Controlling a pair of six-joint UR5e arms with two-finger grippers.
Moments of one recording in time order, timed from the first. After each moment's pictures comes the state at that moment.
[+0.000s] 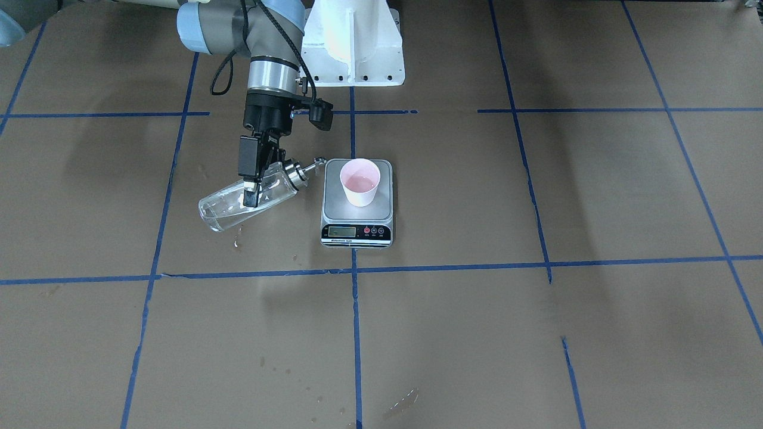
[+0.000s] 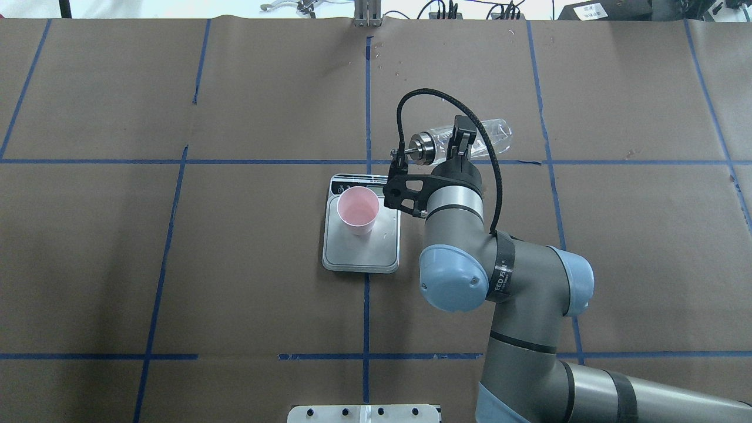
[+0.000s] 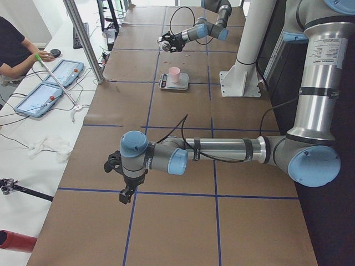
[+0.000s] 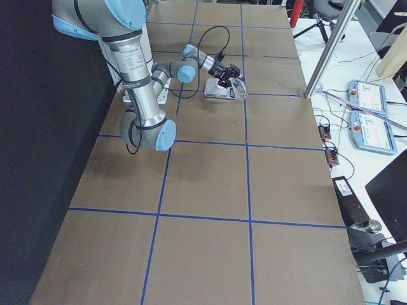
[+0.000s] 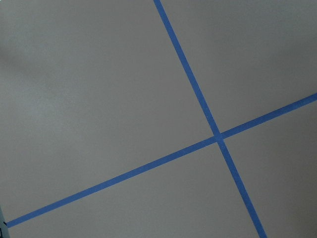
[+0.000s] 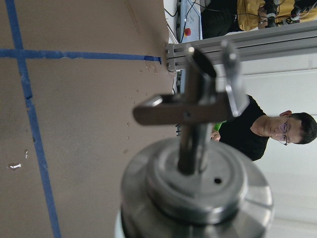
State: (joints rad) left arm -1.58 -1.64 -1.48 -1.79 -2.23 0.28; right arm 0.34 -1.05 1.81 -1.53 0.69 -0.06
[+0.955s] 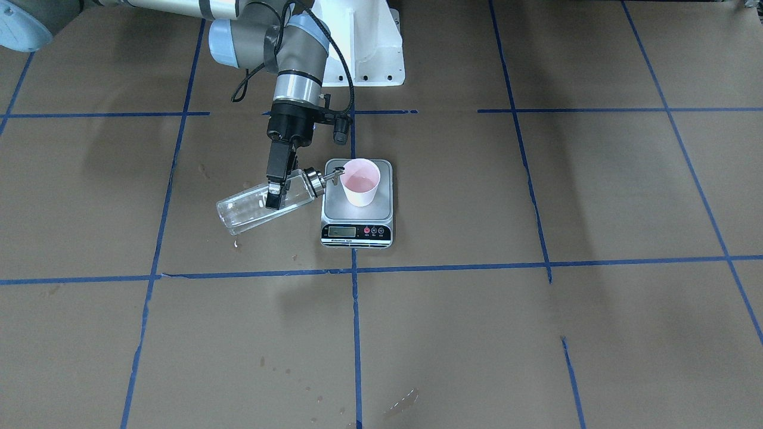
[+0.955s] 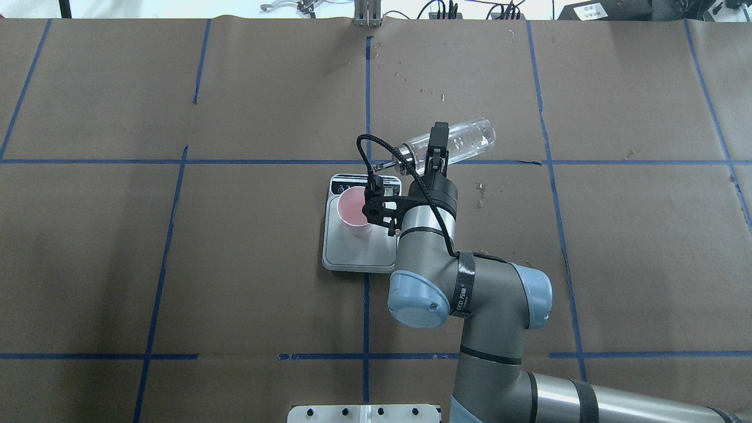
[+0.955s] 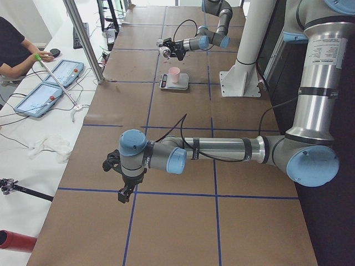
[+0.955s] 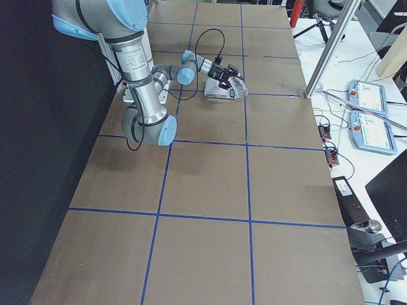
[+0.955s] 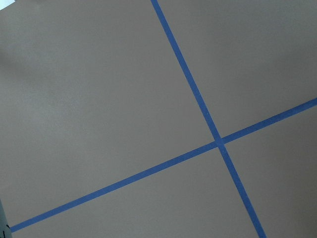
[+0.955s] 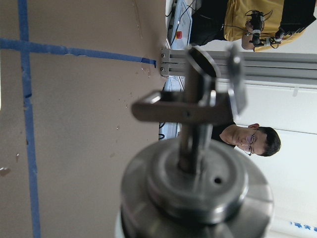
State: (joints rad) left arm -1.58 -1.65 -1.48 -1.79 -2.23 0.28; right arm 0.29 -0.99 1.70 -1.54 0.50 -0.12
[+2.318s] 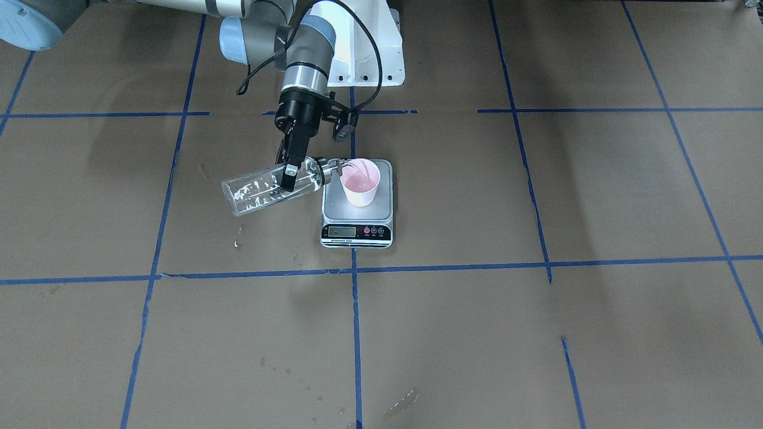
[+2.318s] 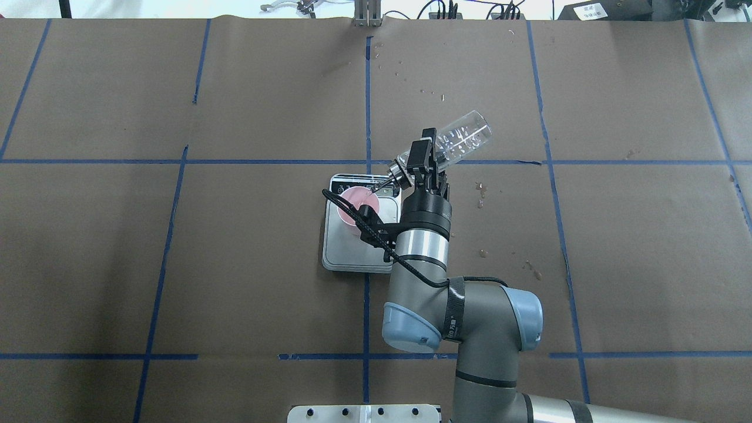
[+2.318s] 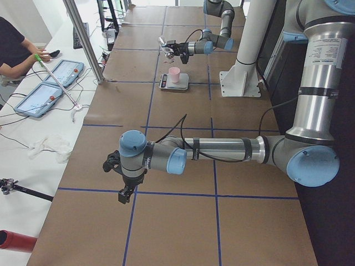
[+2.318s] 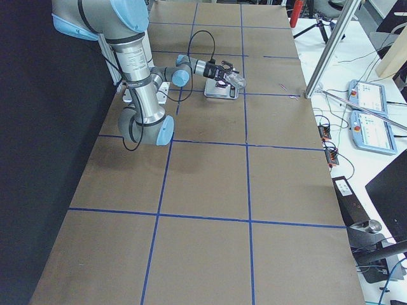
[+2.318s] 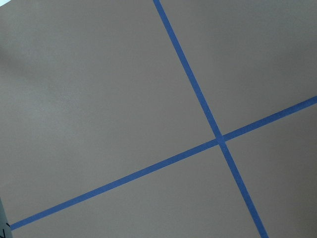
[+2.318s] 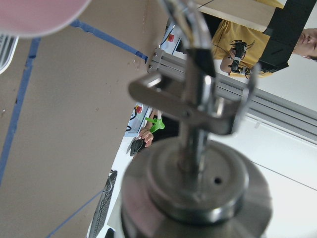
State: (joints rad) left arm -1.58 -1.65 -1.48 -1.79 -2.23 0.29; right arm 0.23 -1.00 1.68 -1.57 0.30 -0.38
